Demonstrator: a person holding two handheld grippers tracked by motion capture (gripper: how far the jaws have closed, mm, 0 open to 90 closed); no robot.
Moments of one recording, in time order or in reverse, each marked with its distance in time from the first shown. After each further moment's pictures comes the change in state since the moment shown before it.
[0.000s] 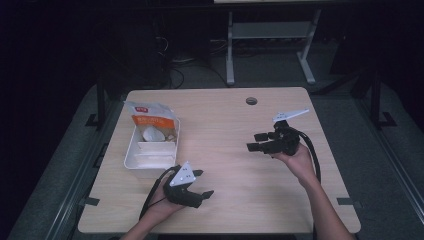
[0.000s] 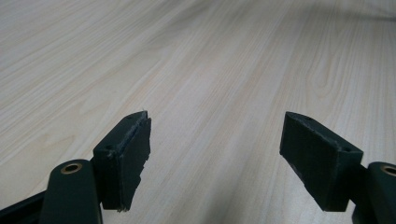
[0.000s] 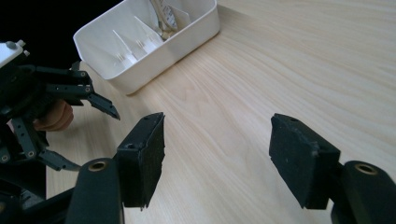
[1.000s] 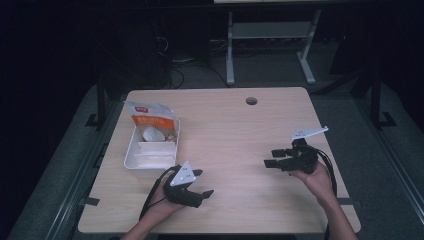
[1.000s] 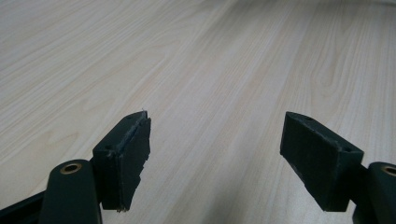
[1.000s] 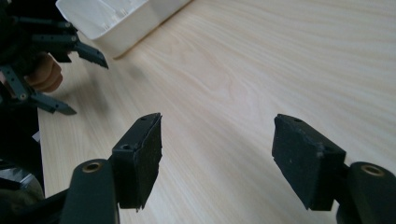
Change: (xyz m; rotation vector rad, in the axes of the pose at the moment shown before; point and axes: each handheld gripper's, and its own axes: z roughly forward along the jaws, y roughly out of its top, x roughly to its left) left arm 0.000 0.000 0.001 0.008 0.015 -0.003; right arm -0.007 -0.060 -0.030 0.028 -0.039 0.063
